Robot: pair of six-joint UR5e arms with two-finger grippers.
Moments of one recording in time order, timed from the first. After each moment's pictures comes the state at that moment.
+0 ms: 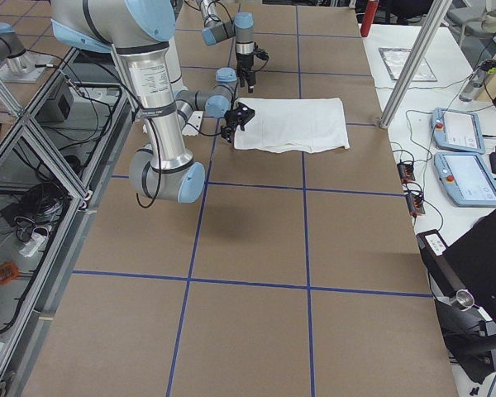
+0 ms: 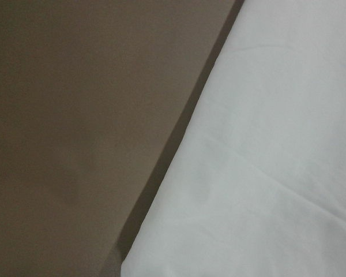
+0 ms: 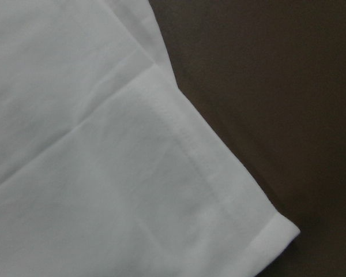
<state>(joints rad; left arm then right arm) -0.40 -1.99 -1.87 -1.90 -1.85 -1.89 0.28 -1.14 1.85 -1.53 1.66 1.98</state>
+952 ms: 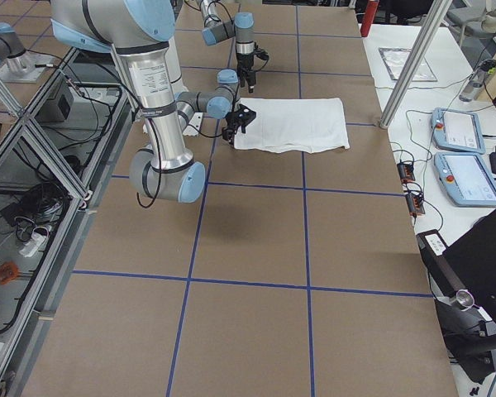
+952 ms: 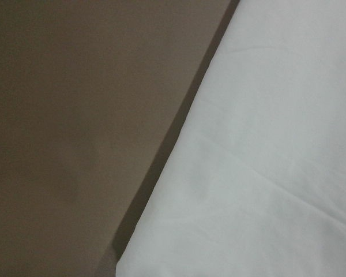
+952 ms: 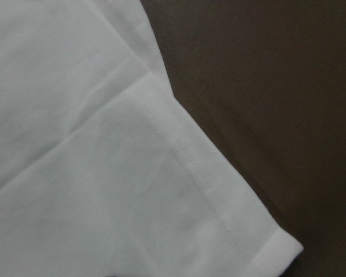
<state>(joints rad) -0.40 -2.00 -1.87 -1.90 -1.85 -1.89 0.29 -1.14 1.83 -1.53 1.66 1.98</state>
